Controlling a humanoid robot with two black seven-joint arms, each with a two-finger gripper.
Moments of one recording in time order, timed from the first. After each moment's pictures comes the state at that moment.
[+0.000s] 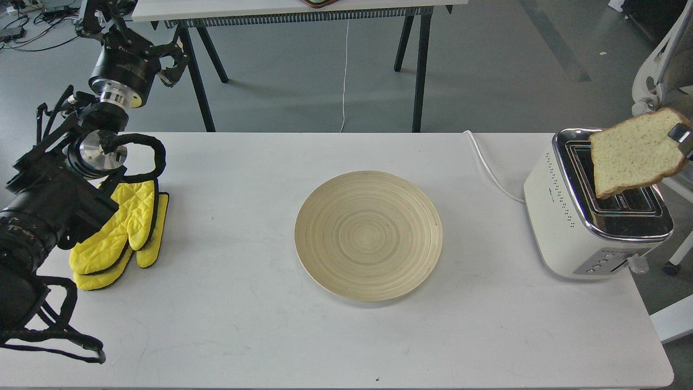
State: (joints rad) left arm -0.98 0.28 -0.66 -0.38 -0.20 -0.49 -0.37; right arm 0.88 -1.42 0.06 1.60 -1.03 -0.28 0.13
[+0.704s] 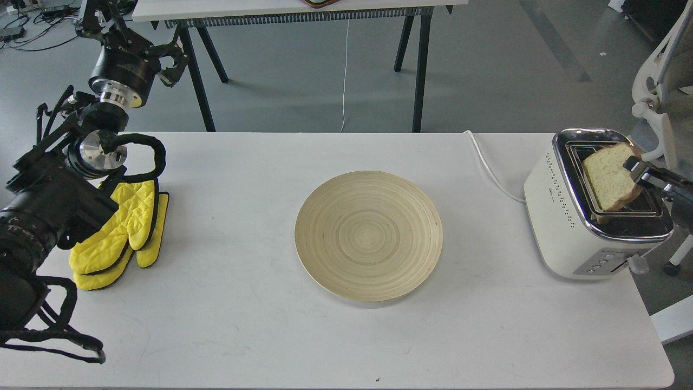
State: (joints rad) left arm -0.98 0.28 -0.66 -0.38 -0.20 -0.49 -0.37; right arm 0.83 -1.22 0.05 1.52 -1.02 -0.28 0.05
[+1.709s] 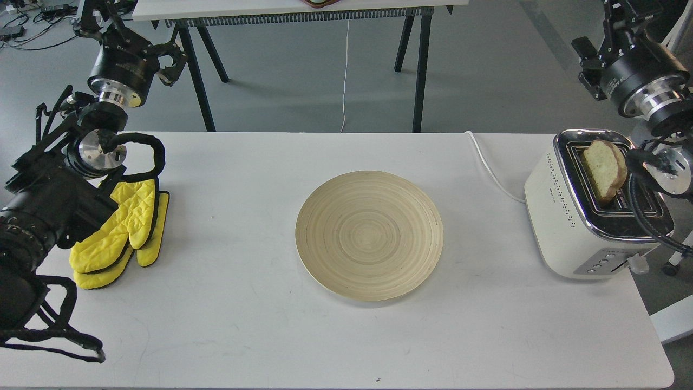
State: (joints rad) left arm -0.98 0.28 -0.67 -0.38 -0.20 -0.49 -0.37; right arm 0.83 -0.72 0.66 1.27 -0.32 -0.22 0.22
